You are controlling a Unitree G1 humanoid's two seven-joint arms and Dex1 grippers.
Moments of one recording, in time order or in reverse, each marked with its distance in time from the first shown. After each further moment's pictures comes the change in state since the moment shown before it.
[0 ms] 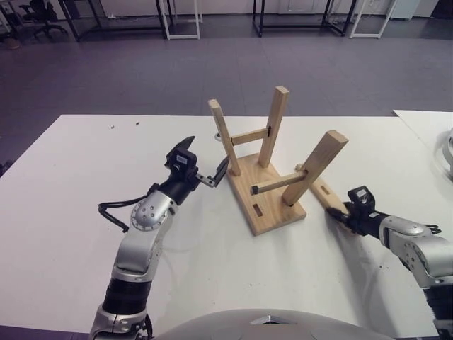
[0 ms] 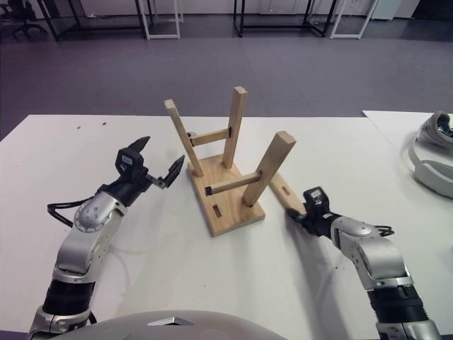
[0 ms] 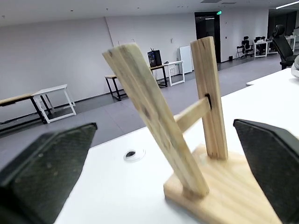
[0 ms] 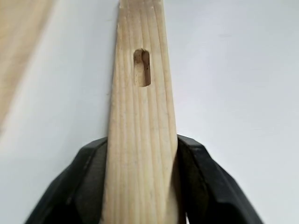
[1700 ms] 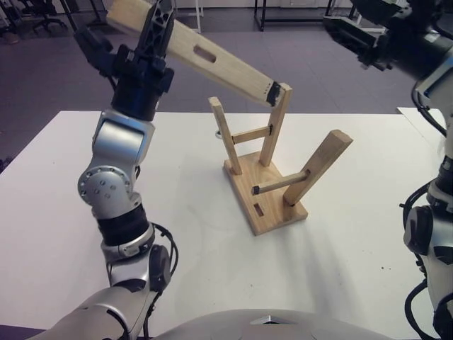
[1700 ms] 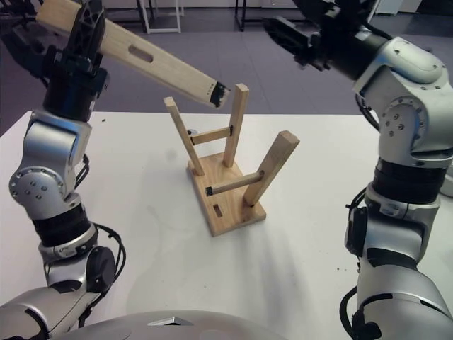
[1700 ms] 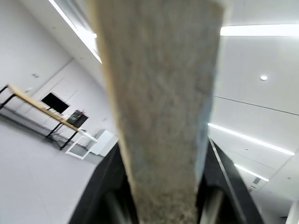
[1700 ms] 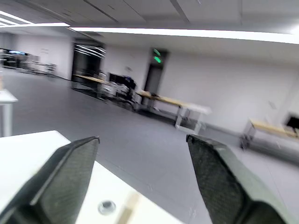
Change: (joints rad) left arm -0.383 -0.020 0.415 -0.049 -1.176 0.265 0.398; right arm -0.810 -0.020 -0.142 0.018 0.158 0.119 0.327
